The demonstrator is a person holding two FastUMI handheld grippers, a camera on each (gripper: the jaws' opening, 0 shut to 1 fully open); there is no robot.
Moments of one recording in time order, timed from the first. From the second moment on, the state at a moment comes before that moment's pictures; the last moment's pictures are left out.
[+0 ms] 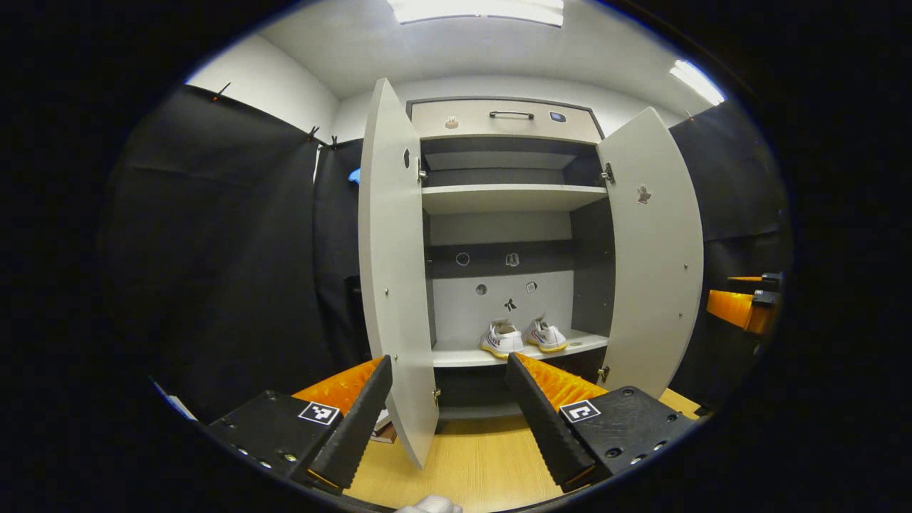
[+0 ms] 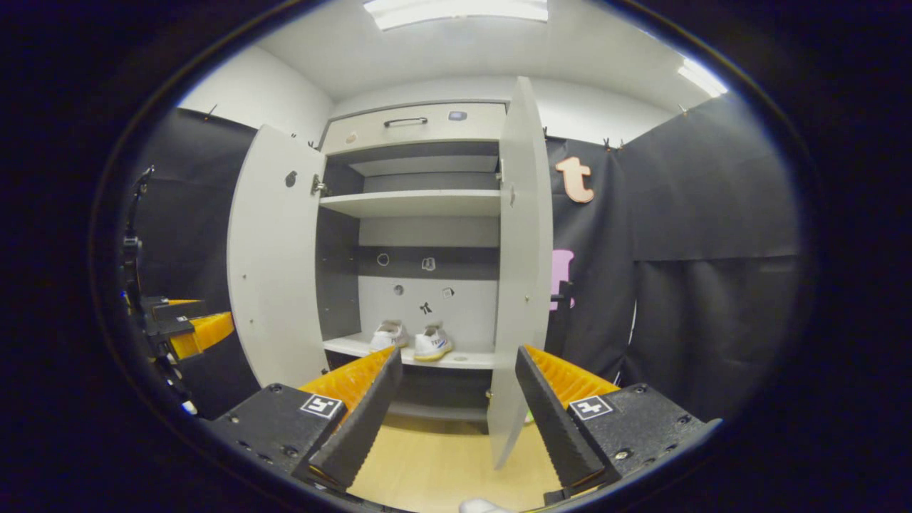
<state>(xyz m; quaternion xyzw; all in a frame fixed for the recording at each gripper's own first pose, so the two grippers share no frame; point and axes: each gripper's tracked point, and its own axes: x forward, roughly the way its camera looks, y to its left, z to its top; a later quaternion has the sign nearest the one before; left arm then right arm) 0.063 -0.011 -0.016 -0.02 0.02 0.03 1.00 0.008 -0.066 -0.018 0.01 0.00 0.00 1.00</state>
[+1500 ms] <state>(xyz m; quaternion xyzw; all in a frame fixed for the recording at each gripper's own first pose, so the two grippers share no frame) 0.077 -0.049 -0.013 -0.05 0.02 0.04 1.00 0.128 -0.132 -0.023 0.00 0.03 0.04 1.00</state>
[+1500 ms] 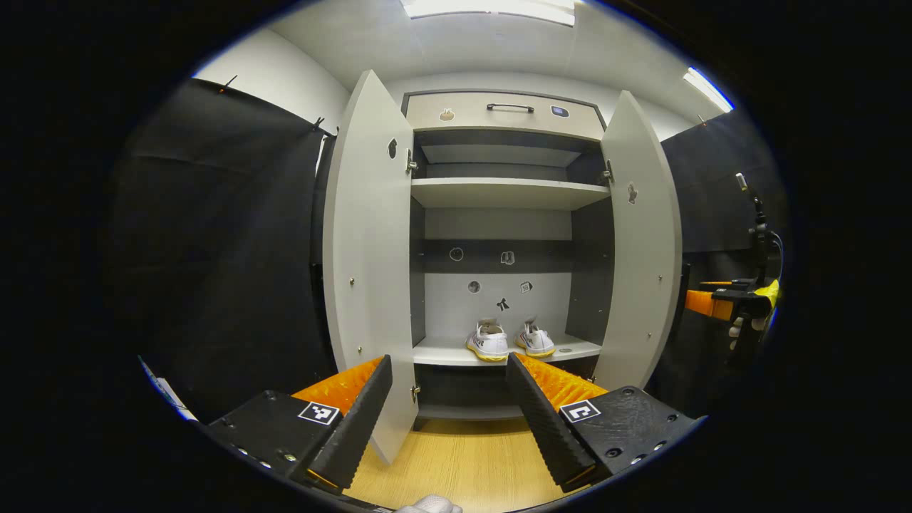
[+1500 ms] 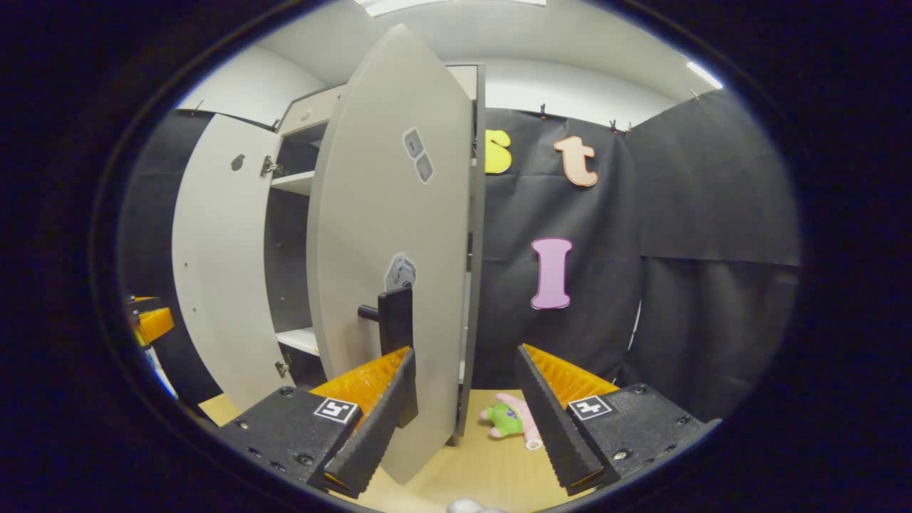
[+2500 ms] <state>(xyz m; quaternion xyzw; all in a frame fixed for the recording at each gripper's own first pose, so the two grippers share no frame) 0.066 -0.011 -0.021 -0.05 0.03 0.03 1.00 0.078 -0.049 -0.035 0.02 0.04 0.06 1.00</state>
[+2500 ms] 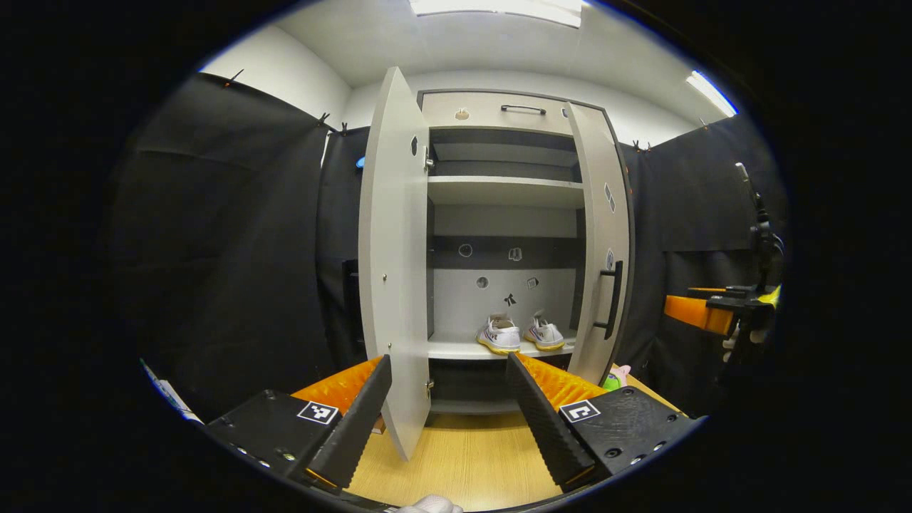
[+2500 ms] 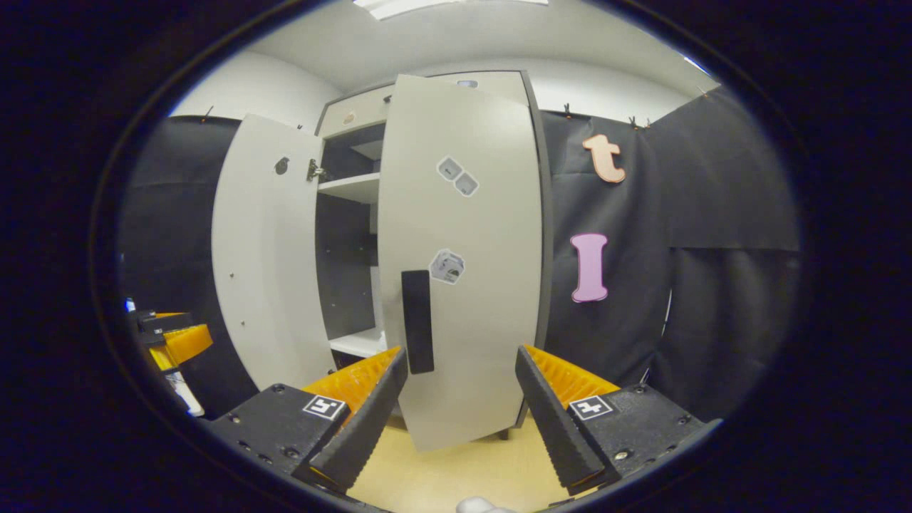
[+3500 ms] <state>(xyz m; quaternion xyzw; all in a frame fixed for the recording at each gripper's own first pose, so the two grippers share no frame) 0.163 0.190 -0.057 -0.04 0.04 0.11 0.99 -0.049 -0.011 -0.076 0.02 0.10 -0.04 0.99</state>
